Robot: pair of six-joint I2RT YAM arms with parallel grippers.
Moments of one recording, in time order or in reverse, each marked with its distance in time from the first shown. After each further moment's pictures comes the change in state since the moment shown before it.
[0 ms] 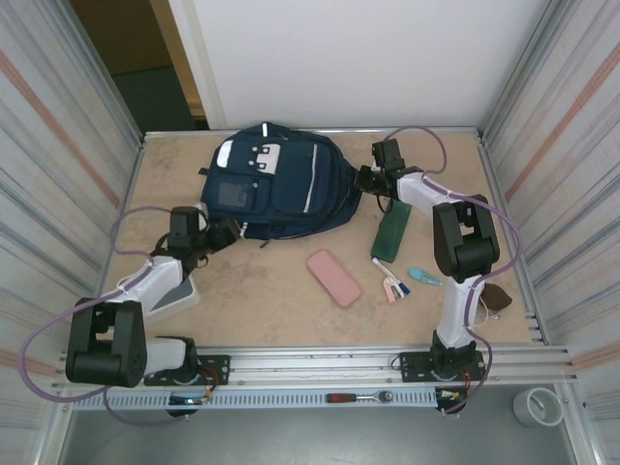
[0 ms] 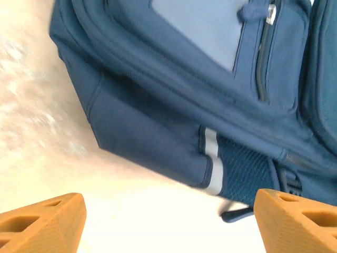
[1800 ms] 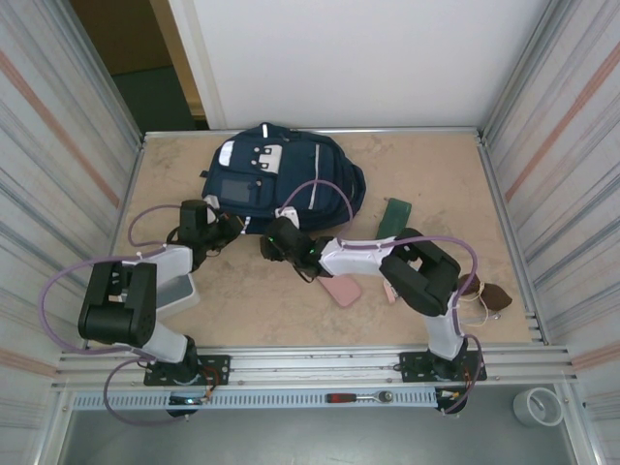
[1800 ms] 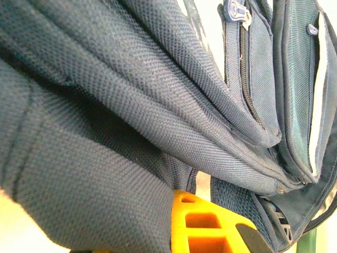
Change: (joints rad) left arm 0.000 0.228 0.042 0.282 0.187 -0.177; right arm 0.723 -0.015 -0.214 0.302 0.383 0.200
